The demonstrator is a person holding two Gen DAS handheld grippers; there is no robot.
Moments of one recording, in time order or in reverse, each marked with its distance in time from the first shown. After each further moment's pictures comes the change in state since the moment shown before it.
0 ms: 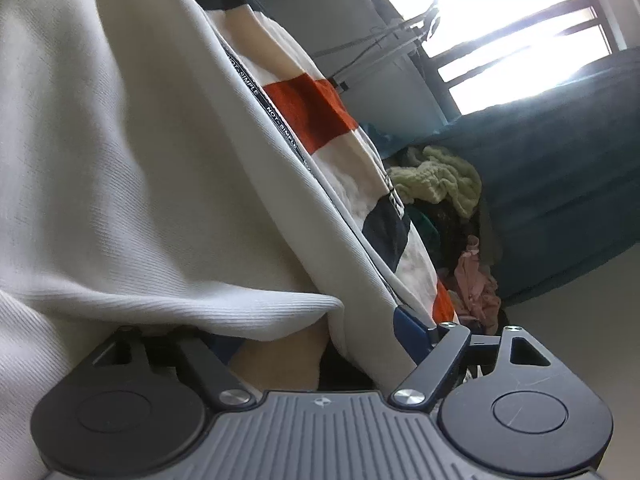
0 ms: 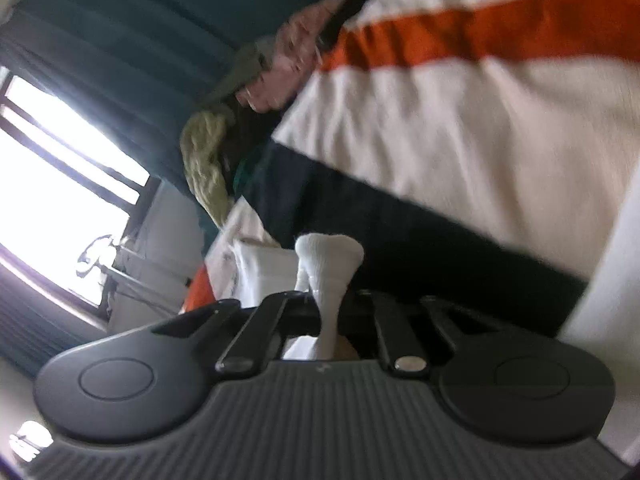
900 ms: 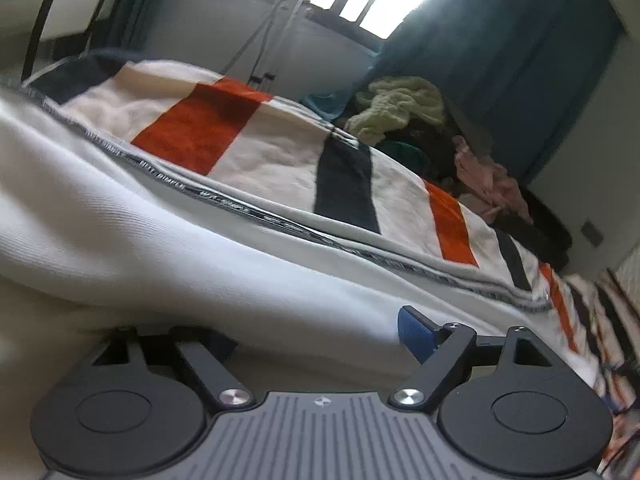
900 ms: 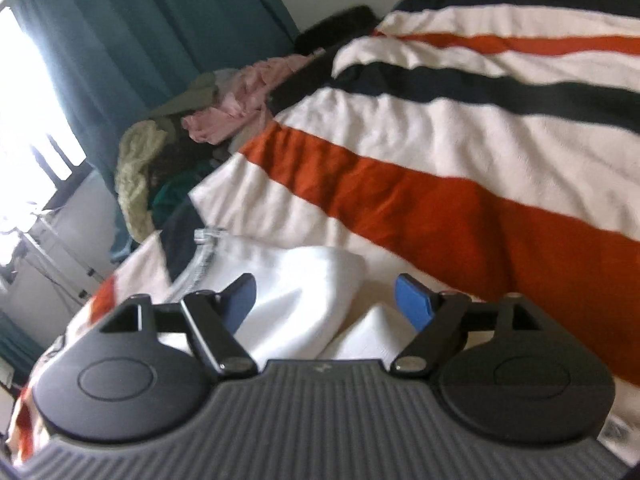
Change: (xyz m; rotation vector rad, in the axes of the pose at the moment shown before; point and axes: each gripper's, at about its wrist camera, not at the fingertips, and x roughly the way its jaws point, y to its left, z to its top) left arm -0.033 -0.056 -0.077 0.557 0.021 0.097; right arm -0.124 -0.025 0.050 -0.286 -0.091 -0.269
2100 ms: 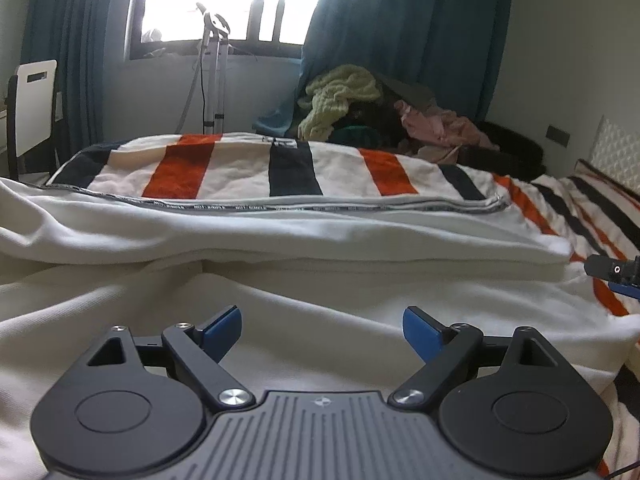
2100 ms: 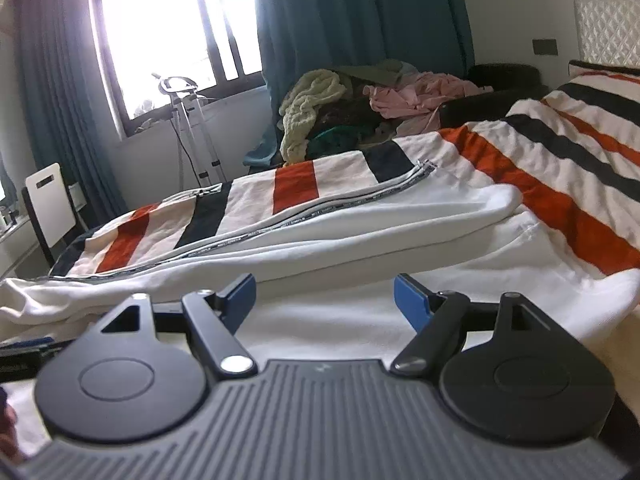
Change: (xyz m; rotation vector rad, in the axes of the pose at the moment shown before) left arm -0.142 -0.051 -0.074 0.338 -0.002 0.036; right arm -0.208 0.108 -0.139 -0.470 0.020 0.266
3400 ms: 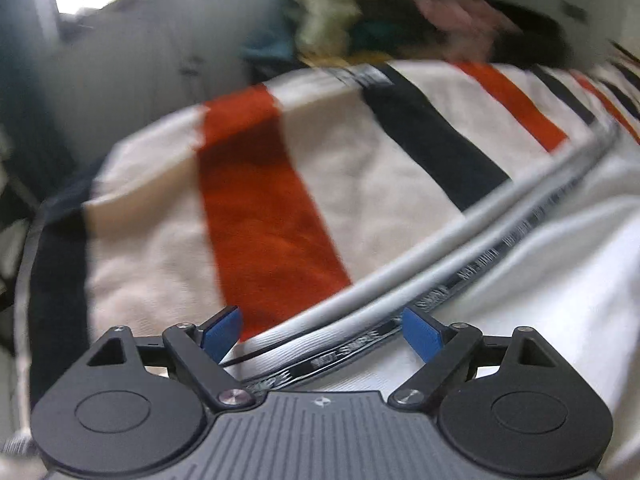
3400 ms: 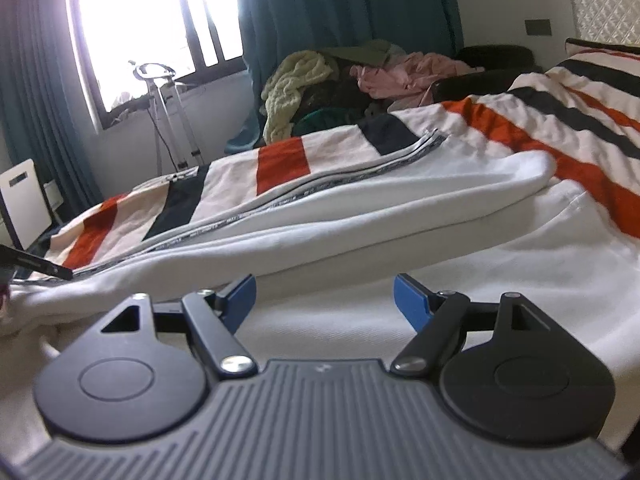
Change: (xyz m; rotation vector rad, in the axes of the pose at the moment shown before) left arm 0.242 0.199 0.162 0.356 0.365 -0.045; right arm 0.089 0.015 -0.018 0.024 0.026 -0.049
